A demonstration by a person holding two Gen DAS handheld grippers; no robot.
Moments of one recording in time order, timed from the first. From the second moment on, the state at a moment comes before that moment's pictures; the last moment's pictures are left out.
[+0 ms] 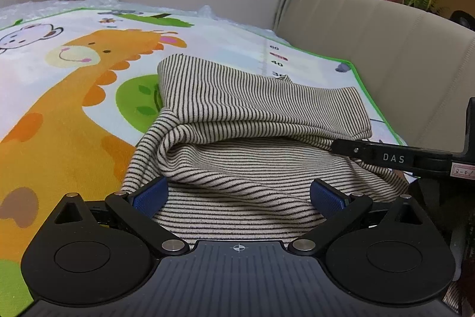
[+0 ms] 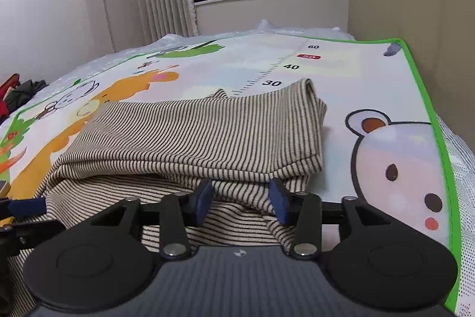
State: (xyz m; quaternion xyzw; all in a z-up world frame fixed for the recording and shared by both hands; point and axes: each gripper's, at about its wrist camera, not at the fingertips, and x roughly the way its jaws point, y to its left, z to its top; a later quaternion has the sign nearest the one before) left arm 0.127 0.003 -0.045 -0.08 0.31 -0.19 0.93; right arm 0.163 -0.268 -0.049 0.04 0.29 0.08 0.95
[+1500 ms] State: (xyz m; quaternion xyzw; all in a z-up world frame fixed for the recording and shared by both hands) left arm 0.185 0.040 0.053 -0.07 0.28 -0.25 0.92; right arm 0.168 -0.319 0.030 0.09 0.23 0.18 0.95
